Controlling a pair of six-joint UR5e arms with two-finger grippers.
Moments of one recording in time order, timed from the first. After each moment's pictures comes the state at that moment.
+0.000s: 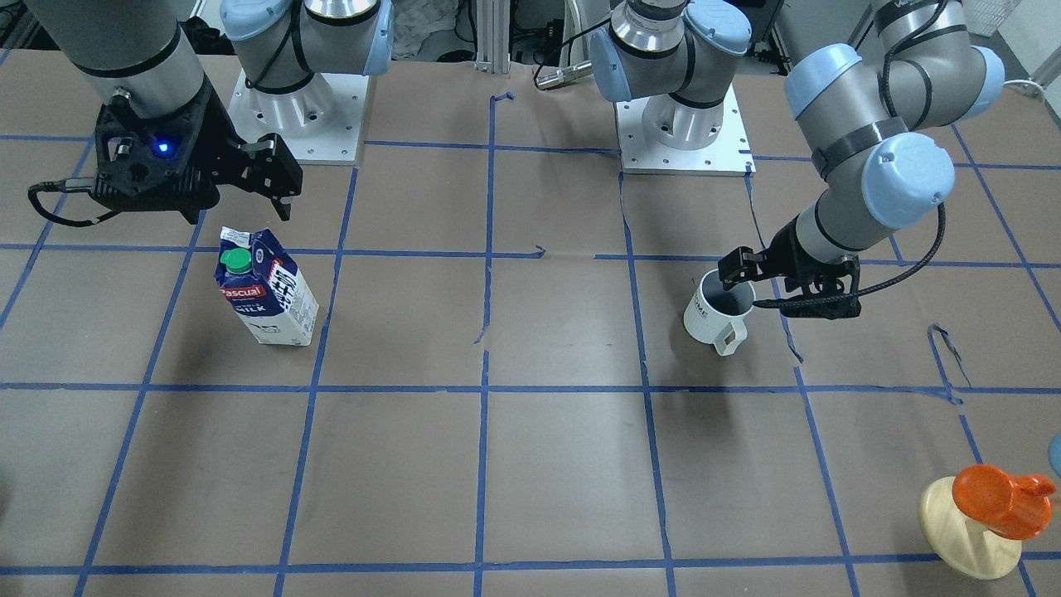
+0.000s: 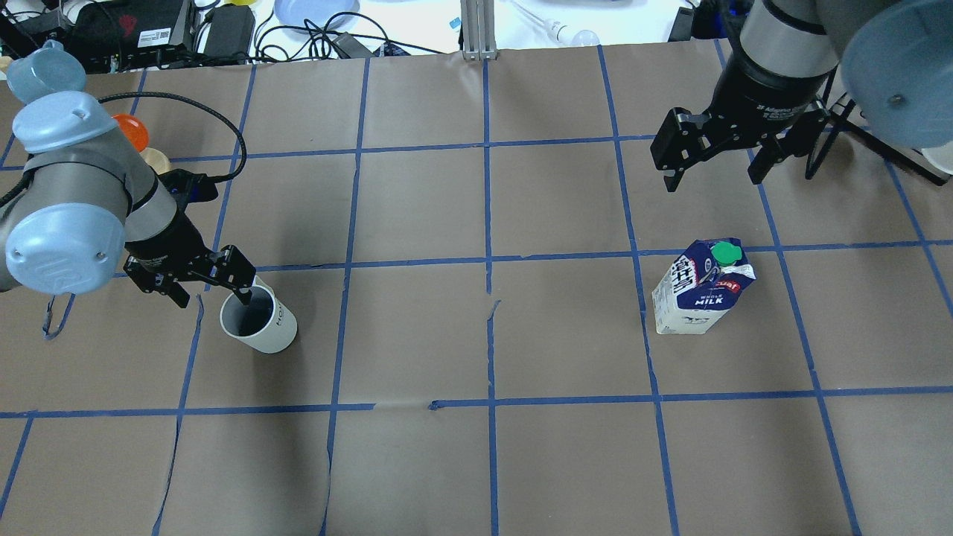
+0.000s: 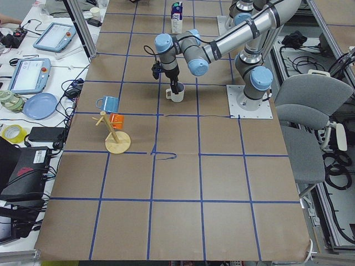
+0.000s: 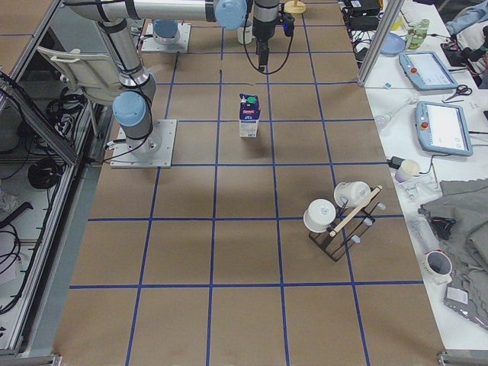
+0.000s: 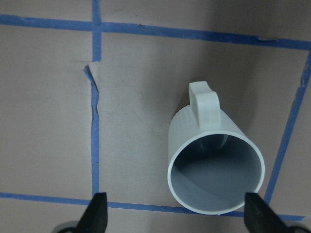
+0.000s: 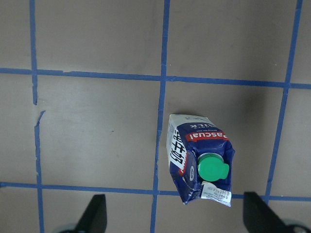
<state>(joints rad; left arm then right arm) -1.28 -1.67 -1.99 -1.26 1.61 0.29 1.54 -1.57 1.61 -1.56 -1.57 -0.09</state>
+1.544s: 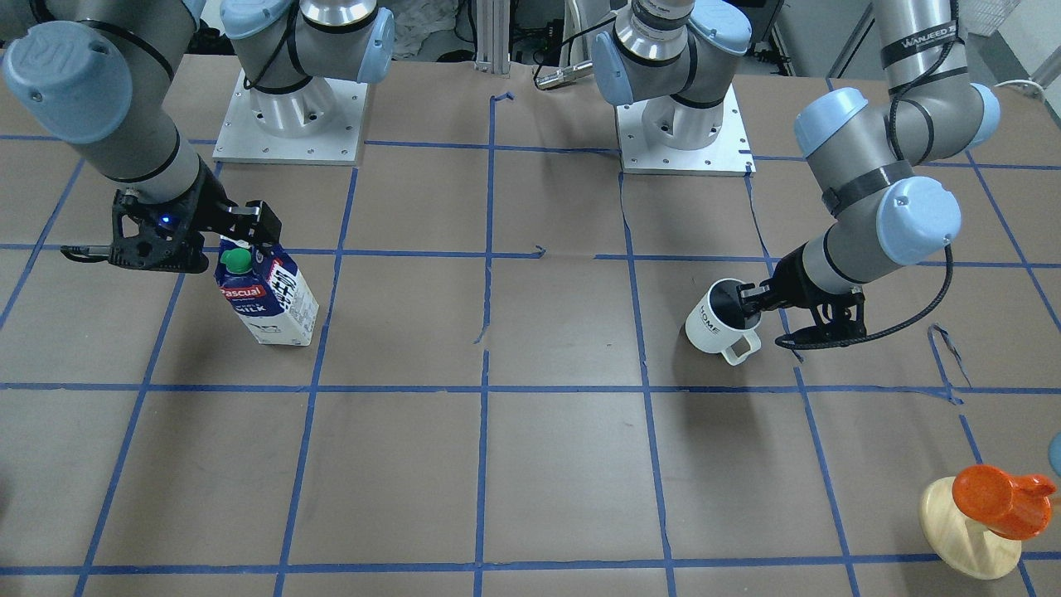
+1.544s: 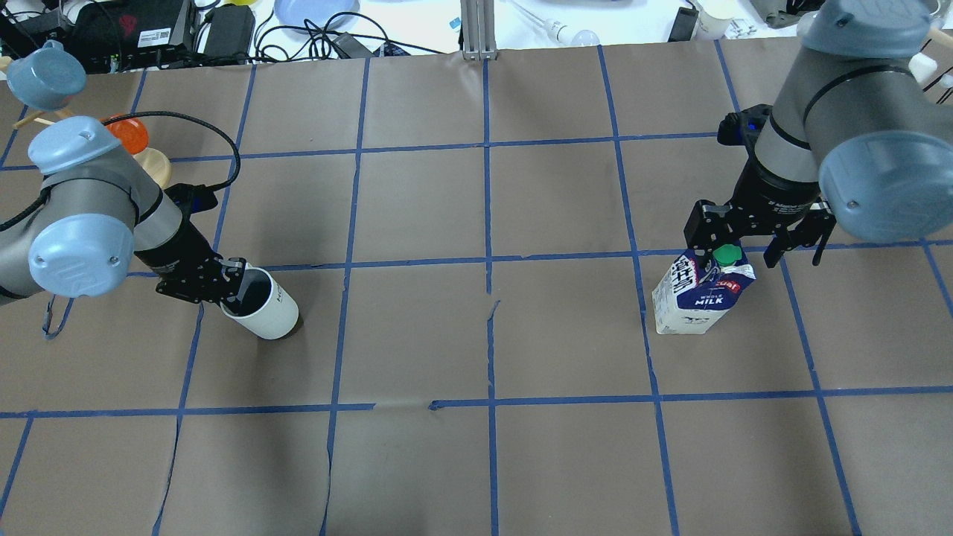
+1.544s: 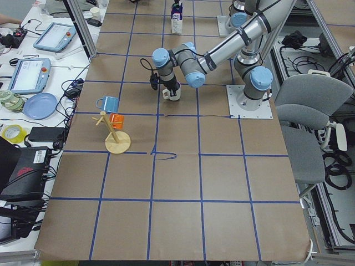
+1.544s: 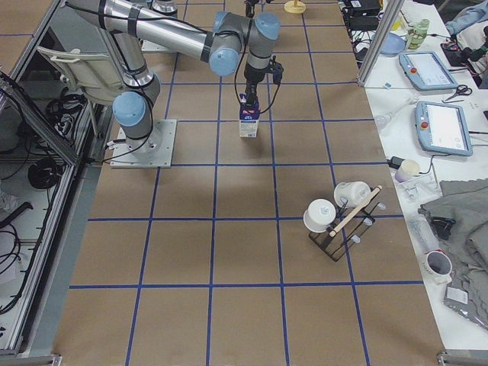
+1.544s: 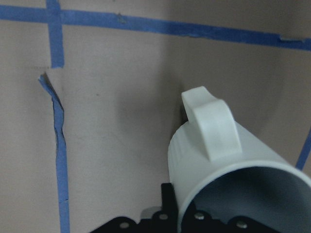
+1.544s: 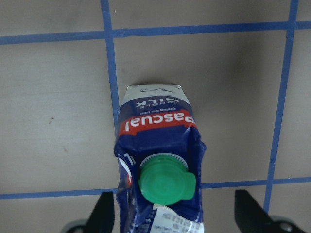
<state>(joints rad) -1.23 -1.75 -1.97 -1.21 1.53 0.18 1.43 -1.56 1.87 -1.72 -1.60 -0.09</state>
